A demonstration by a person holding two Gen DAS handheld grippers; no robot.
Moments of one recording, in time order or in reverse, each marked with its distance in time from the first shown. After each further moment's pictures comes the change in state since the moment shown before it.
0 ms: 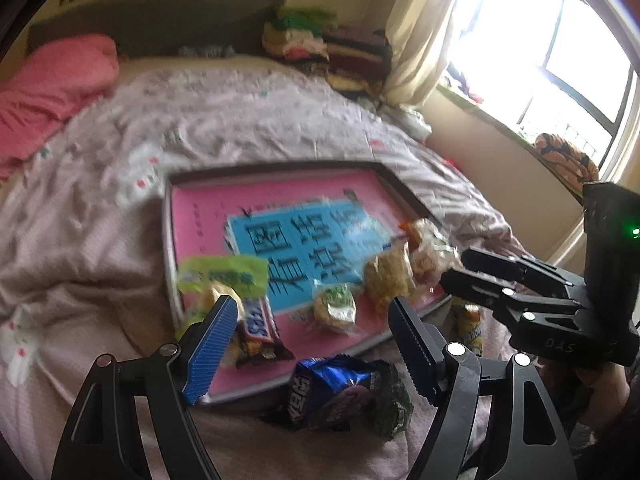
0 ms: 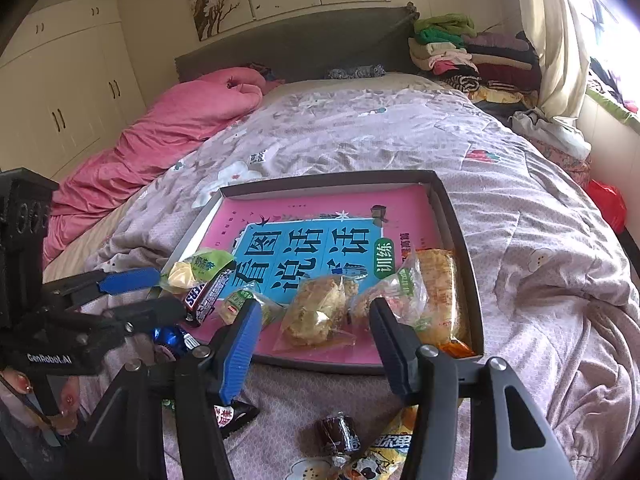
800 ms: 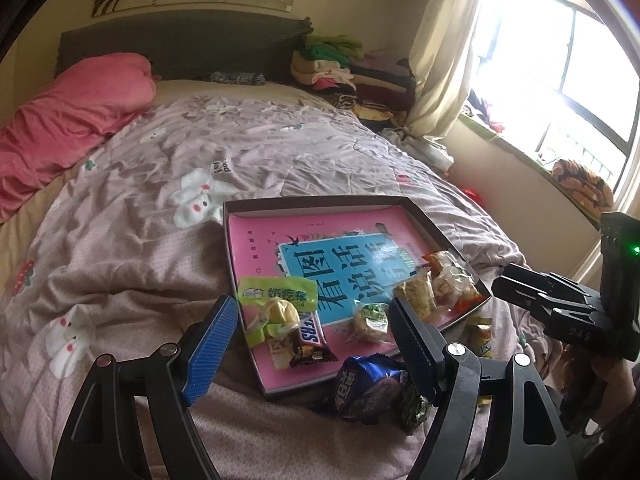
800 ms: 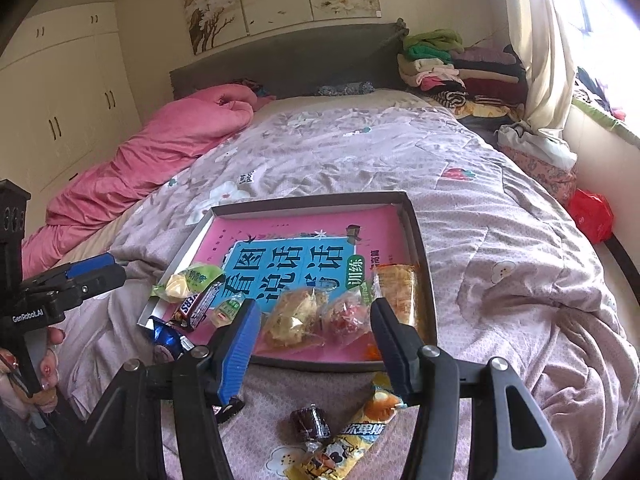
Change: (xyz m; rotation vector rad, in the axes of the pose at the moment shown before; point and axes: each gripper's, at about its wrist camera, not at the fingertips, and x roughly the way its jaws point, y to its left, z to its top) left arm -0.040 0.022 -0.001 -0.048 -0.086 0.081; right arm -0.035 -0.013 0.002 -0.001 -0.058 -0.034
